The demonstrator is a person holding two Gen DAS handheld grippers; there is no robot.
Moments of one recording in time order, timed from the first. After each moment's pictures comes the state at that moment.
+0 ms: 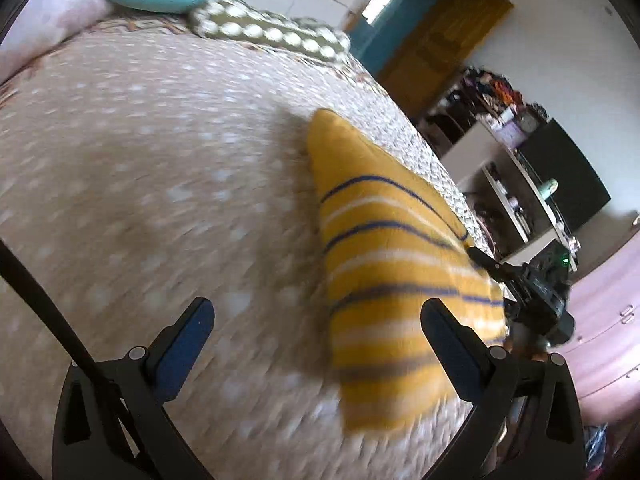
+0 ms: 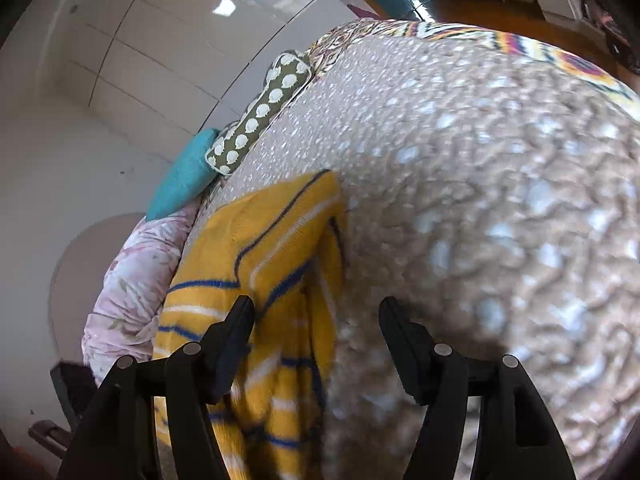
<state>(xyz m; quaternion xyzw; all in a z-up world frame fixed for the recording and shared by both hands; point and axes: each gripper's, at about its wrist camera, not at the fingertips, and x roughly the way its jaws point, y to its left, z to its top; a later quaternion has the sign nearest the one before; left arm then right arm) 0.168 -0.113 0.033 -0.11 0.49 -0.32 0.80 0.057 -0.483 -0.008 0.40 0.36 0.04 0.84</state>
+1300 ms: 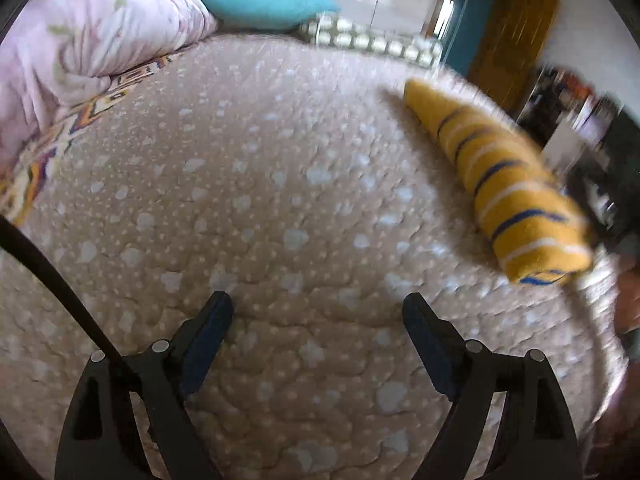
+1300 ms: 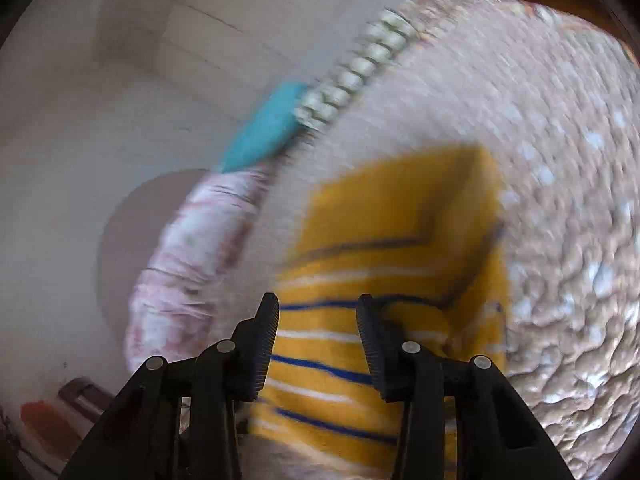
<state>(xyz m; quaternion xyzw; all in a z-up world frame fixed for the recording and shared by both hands) 0.082 -0.010 -0.016 -0.05 0.45 -0.16 0.88 0.068 -0.399 0.011 0.40 0.37 0.13 0.83</state>
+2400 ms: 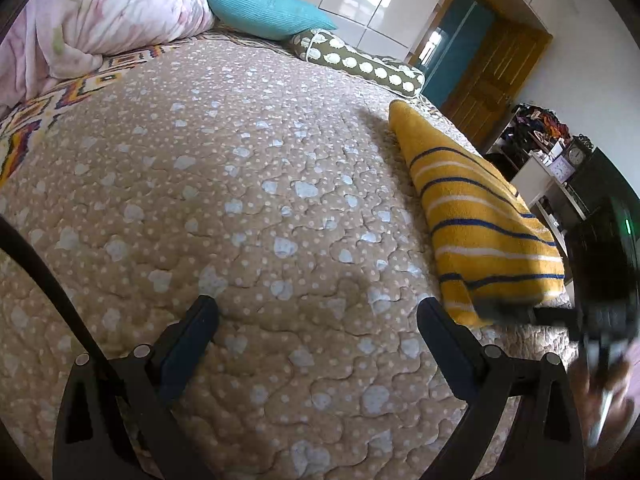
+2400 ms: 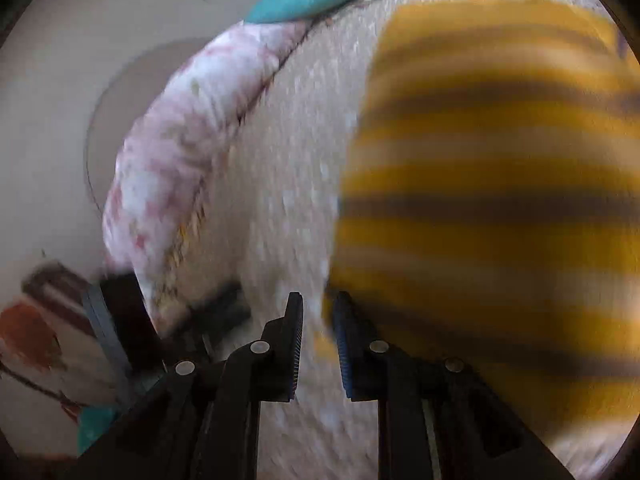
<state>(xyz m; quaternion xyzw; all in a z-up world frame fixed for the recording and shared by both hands) 0.077 0.009 -0.023 -0.12 0.43 -0.20 0.87 0.052 -0.258 0.007 0.27 0.51 0.27 0.77</state>
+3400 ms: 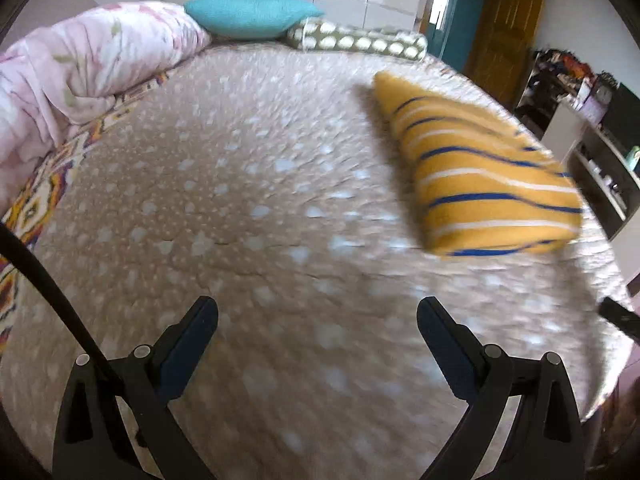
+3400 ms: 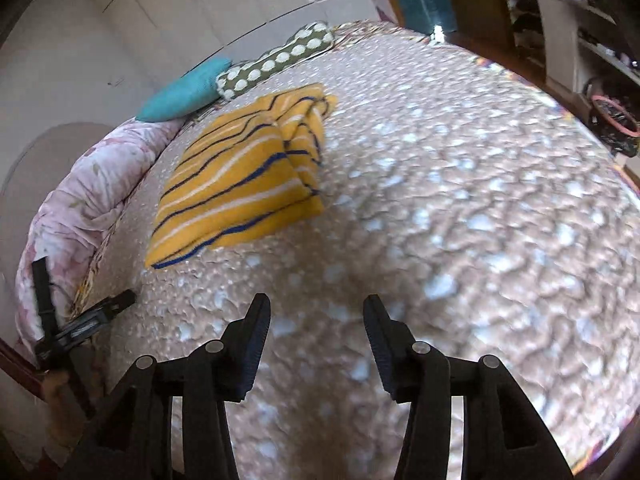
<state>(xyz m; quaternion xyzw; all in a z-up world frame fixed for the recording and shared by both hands) 0.022 -0.042 0.009 0.01 0.44 -0.13 0.89 -0.113 -0.393 0.048 0.22 0.42 -0.03 0.88</state>
